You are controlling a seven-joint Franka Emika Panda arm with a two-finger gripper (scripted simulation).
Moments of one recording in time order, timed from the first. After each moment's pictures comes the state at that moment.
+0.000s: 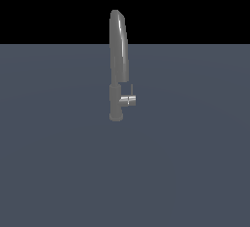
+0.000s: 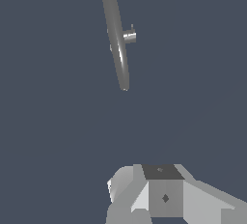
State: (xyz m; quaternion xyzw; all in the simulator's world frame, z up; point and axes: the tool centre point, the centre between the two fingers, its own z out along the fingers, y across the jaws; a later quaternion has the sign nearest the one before) arm -0.251 -0.014 0.485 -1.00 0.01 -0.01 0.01
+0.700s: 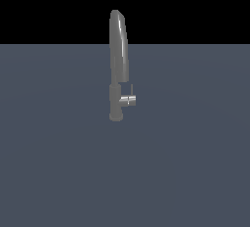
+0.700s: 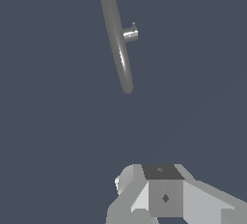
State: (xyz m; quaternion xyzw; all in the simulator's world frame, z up) arm -0.233 -0.012 0.481 -1.00 0.03 0.02 0.03
